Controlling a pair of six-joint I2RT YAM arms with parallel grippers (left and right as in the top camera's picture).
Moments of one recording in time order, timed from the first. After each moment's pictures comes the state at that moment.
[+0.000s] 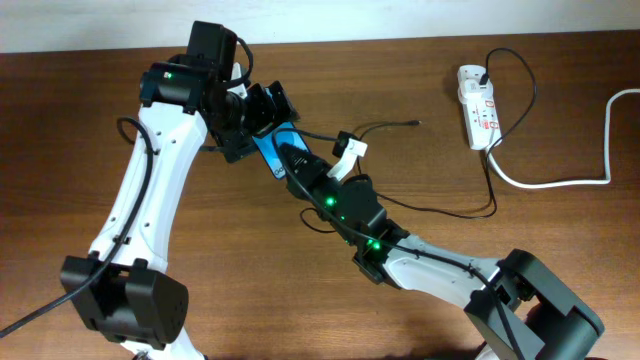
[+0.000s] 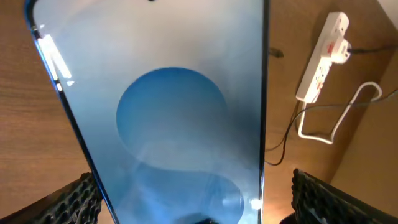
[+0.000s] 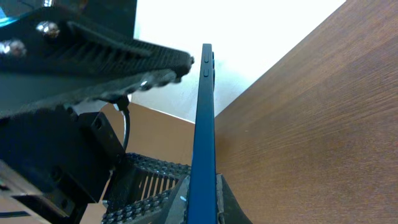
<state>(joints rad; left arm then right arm) -0.22 1.86 1.89 -1.21 0.40 -0.67 0.75 1.69 0.76 0.92 0.10 1.17</state>
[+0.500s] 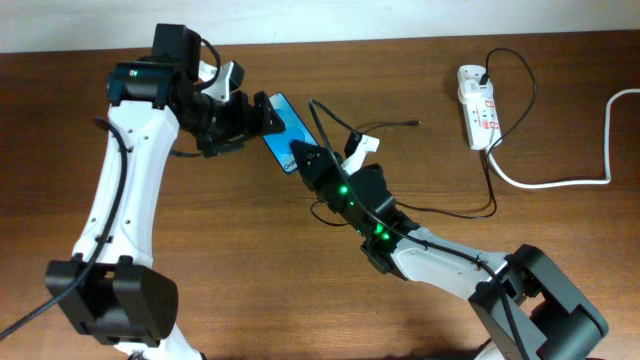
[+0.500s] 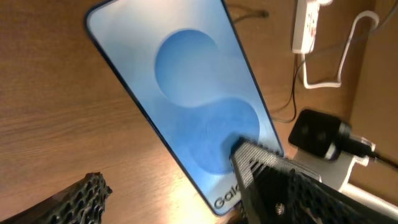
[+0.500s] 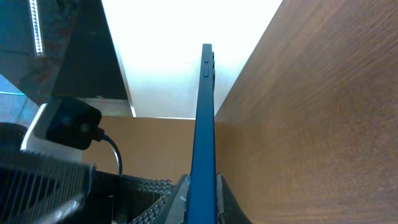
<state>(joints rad) -0.11 1.86 1.89 -1.30 0.56 -0.24 0.68 1.69 0.76 0.85 -0.01 1.44</state>
